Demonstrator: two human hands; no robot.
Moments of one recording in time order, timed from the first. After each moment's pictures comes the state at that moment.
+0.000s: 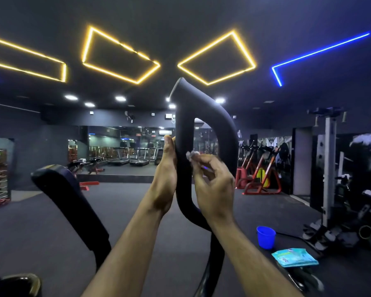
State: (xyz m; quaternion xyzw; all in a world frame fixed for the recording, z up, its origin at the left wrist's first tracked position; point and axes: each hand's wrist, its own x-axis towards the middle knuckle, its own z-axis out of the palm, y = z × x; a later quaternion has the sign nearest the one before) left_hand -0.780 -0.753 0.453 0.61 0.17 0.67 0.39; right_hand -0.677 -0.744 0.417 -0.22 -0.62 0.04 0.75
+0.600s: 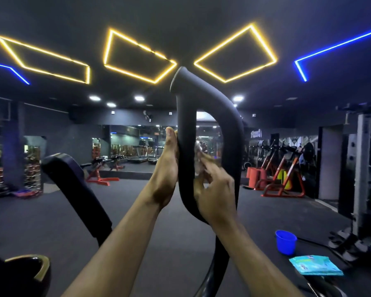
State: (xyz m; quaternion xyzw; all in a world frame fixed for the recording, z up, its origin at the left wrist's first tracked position) left_hand -0.781 -0.755 0.451 0.64 0.21 0.66 0.34; right_hand -0.666 -0.728 0.403 -0.23 -0.69 -0.04 0.68
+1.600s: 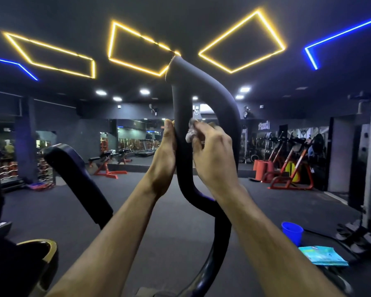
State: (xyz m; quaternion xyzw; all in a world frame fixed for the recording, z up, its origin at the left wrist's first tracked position) left_hand -0.777 -0.757 0.450 0.65 0.23 0.65 0.32; right_hand -0.663 -0.754 0.459 -0.31 -0.71 -0.08 0.63
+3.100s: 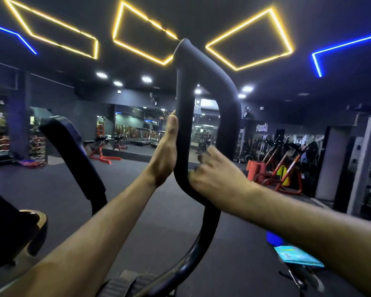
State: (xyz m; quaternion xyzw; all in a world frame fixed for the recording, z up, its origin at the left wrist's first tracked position) left_hand -0.771 -0.743 0.429 0.65 0.24 0.68 0.26; right_hand -0.621 -0.781 0.437 -0.30 -0.79 -0.53 -0.01
